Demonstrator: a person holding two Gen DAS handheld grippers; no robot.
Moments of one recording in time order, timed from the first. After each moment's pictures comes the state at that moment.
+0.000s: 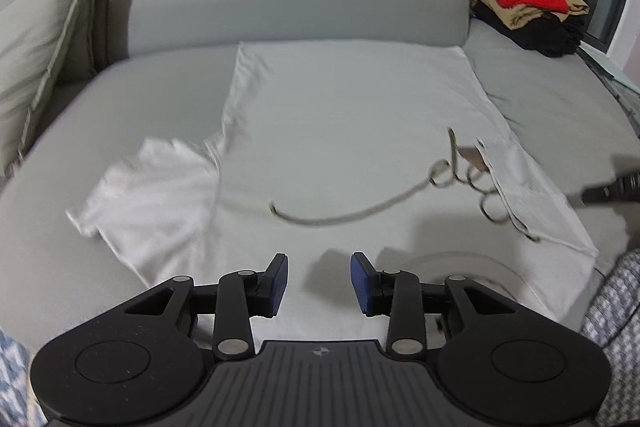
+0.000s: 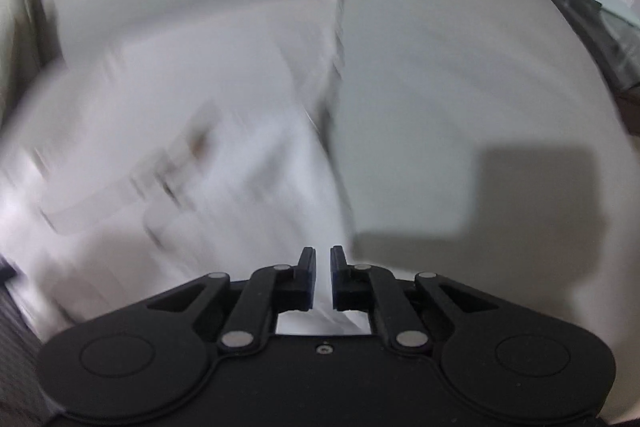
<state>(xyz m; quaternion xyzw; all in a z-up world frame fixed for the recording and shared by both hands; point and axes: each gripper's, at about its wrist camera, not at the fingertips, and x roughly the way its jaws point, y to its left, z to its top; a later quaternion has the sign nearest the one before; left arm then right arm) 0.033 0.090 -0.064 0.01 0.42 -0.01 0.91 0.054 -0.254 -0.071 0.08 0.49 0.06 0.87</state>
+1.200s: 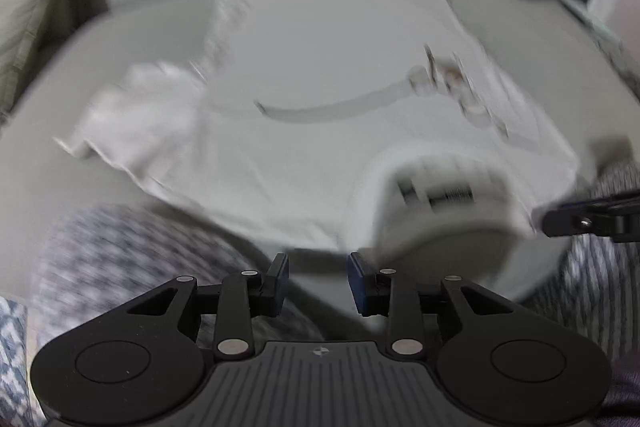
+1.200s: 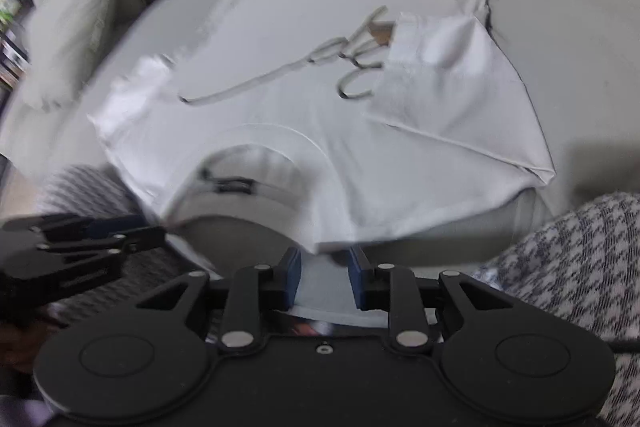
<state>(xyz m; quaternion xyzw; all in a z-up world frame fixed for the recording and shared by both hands) -0.028 0.106 -0.082 0.00 0.46 -0.03 0.89 -0.039 -0.176 -0.074 0.07 0.54 0.19 0.82</state>
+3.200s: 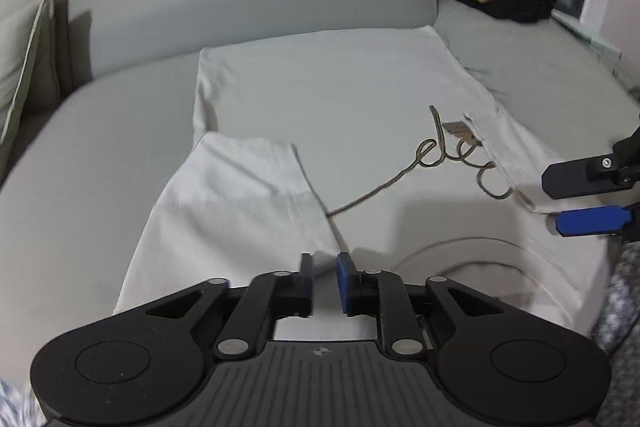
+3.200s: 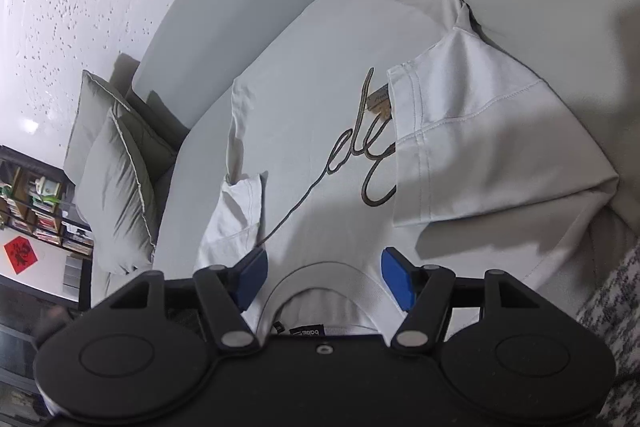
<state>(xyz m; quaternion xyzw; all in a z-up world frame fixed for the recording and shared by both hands) 0.031 0.087 -0.099 0.02 0.41 -0.06 0.91 0.016 -0.206 -0.098 0.34 0.49 0.17 0.79</state>
